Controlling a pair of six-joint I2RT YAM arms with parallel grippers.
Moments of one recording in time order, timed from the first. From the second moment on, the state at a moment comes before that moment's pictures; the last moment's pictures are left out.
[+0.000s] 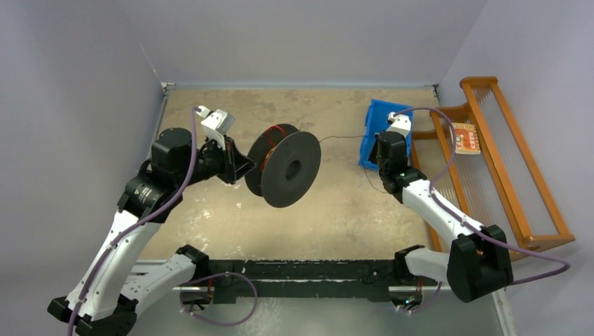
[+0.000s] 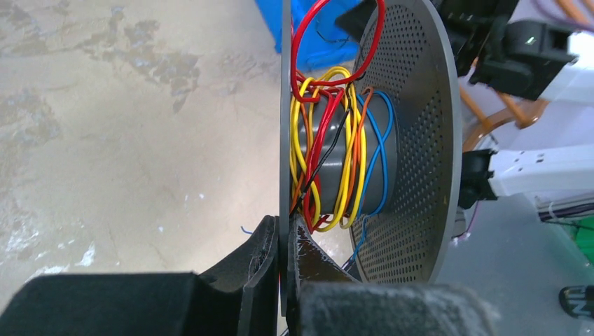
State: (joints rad) left arm -0.48 0.86 1.20 -0.70 0.38 -0.29; right arm 0.32 1.20 0.74 -0.02 0.43 0.36
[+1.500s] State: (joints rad) left arm -0.48 0.82 1.17 -0.45 -0.24 -0.65; right arm 0.94 1.46 0.62 0.35 0.16 0.54
